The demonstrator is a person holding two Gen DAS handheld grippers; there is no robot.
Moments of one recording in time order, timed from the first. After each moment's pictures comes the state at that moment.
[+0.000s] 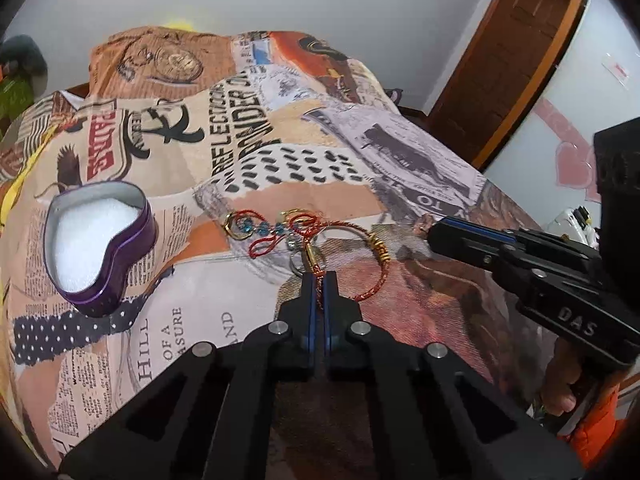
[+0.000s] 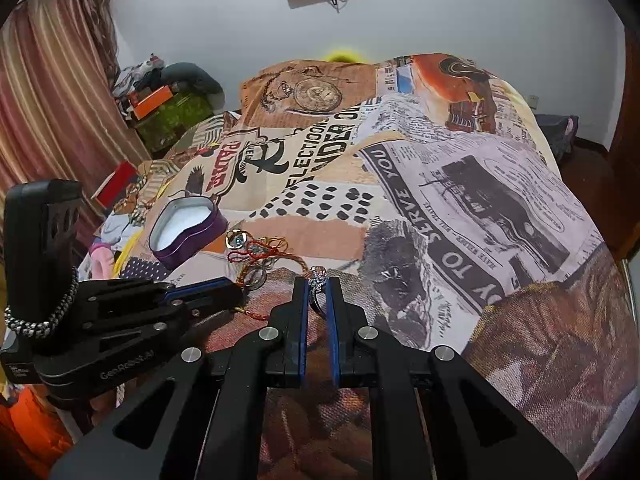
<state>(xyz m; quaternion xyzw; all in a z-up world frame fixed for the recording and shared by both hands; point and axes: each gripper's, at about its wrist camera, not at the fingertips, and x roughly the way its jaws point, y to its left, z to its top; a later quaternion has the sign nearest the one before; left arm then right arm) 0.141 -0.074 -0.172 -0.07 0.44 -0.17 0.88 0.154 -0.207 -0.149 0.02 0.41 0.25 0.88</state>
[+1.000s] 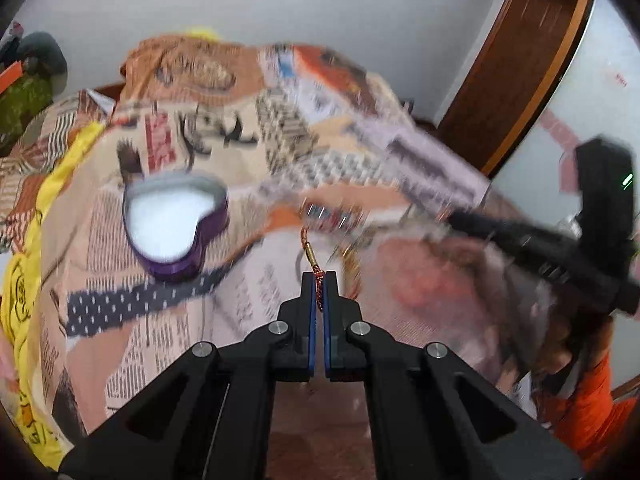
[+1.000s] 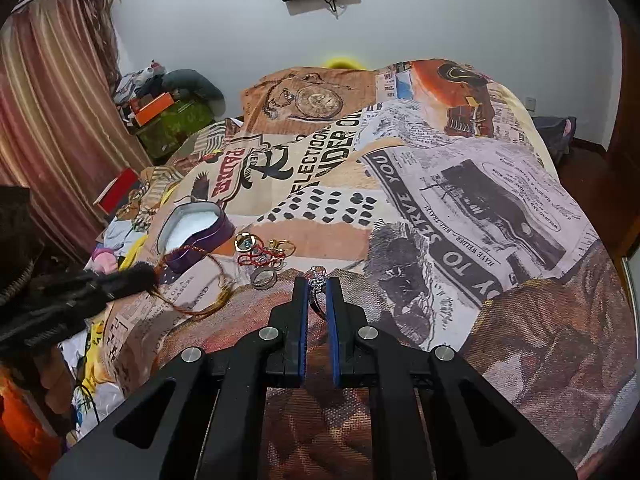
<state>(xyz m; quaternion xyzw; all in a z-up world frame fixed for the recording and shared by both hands) 0.103 -0.020 -0.157 -0.07 0.45 -0.14 0.88 0.143 -0.204 -0.148 0.03 0.40 0.25 0.88</state>
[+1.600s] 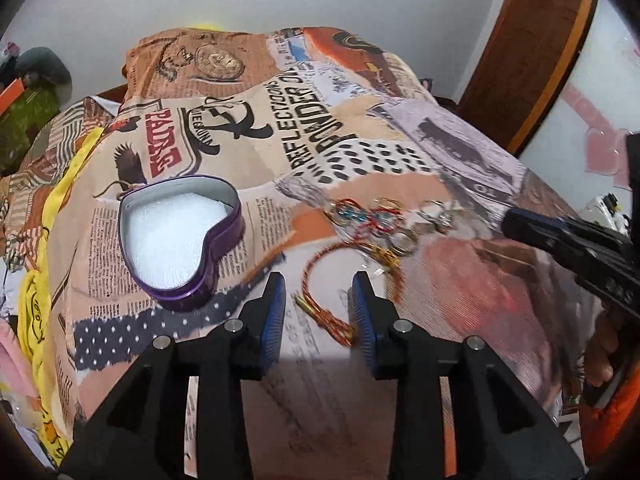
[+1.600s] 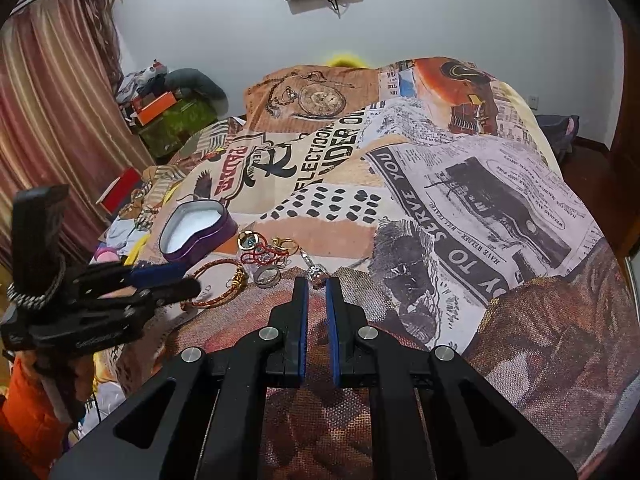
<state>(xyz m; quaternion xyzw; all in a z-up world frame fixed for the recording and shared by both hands) 0.142 -0.026 -0.175 -0.03 0.46 -0.11 0.88 0.140 -0.204 -0.148 0.03 0.40 0.25 0.88</state>
